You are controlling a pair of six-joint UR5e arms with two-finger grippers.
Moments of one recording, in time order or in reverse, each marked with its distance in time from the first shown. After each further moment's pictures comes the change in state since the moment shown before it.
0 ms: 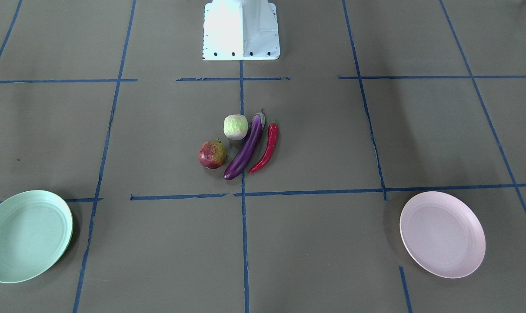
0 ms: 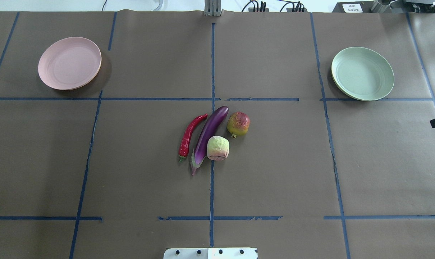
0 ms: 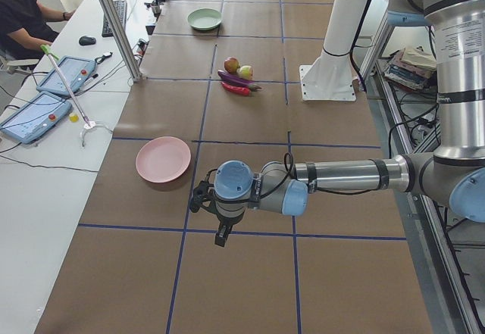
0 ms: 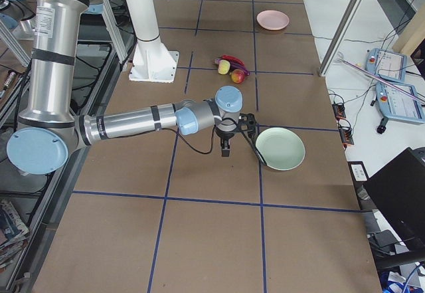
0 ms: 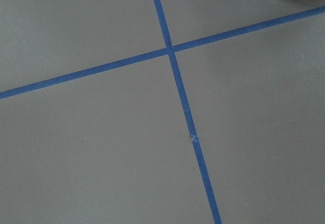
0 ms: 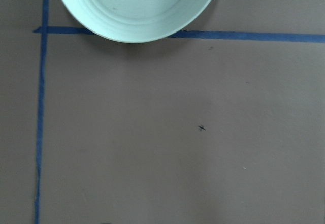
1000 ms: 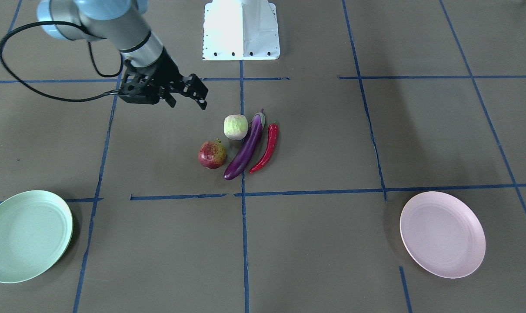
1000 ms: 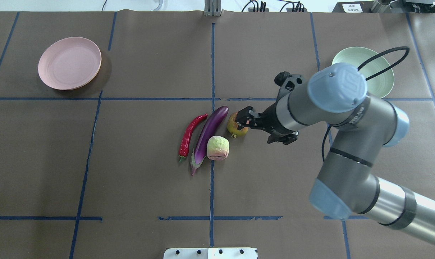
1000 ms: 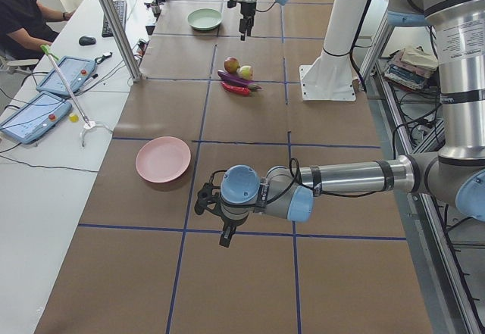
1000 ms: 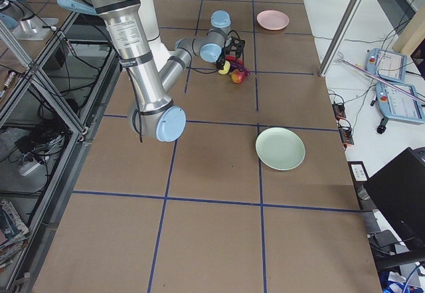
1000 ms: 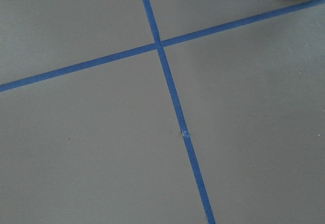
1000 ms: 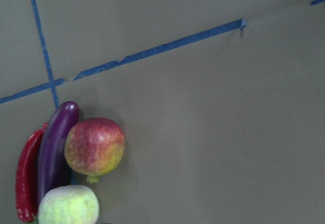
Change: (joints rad) left arm 0.009 0.014 0.005 -0.046 -0.014 -0.078; right arm -0.654 0.630 -0.015 -0.028 -0.455 1.101
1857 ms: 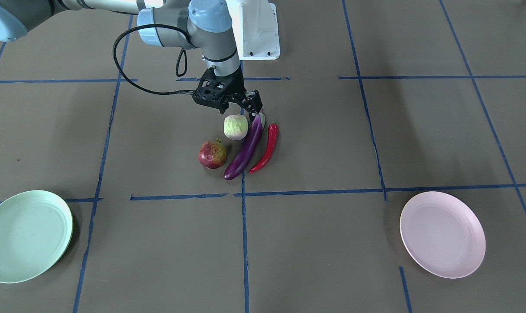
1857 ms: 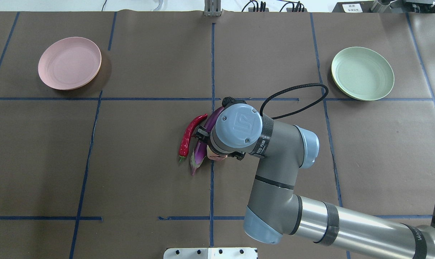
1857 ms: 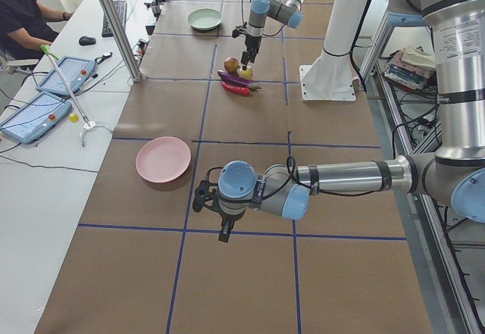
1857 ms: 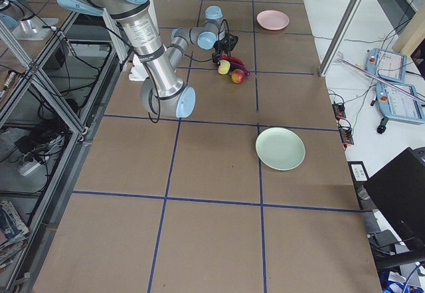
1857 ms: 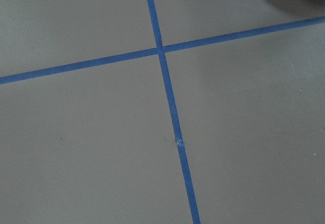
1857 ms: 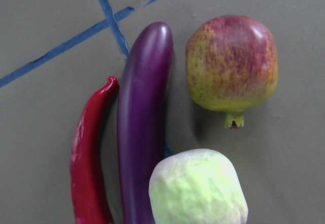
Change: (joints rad) left arm 0.037 -0.008 0.001 -0.052 0.005 -0.126; right arm -0.162 0.205 -0.231 -0.085 -0.242 0.135
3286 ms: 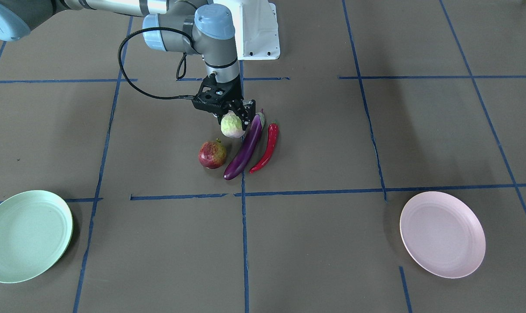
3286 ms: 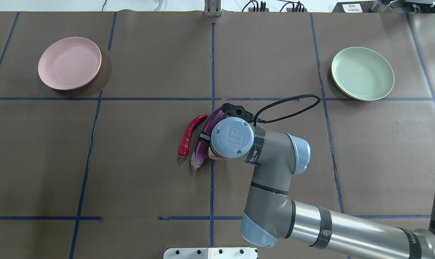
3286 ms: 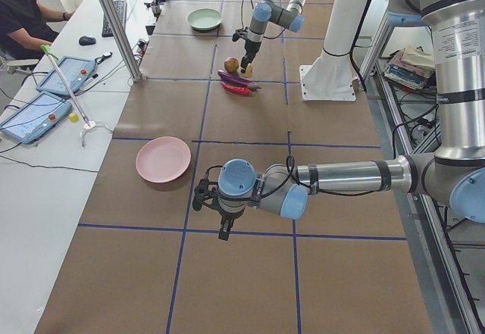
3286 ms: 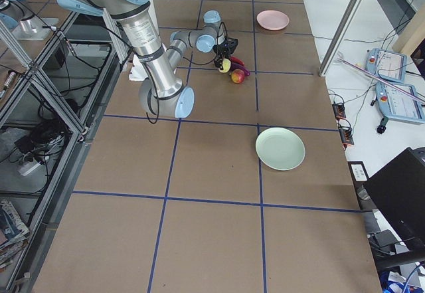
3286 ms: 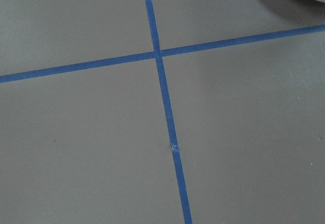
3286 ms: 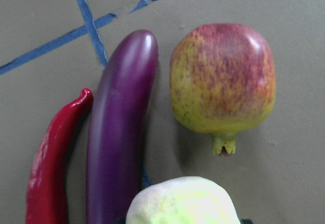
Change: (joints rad) left arm 0.006 -0.001 -0.005 -0.010 0.001 -0.024; right arm 0.002 -0.022 0.036 -0.035 -0.080 -0.053
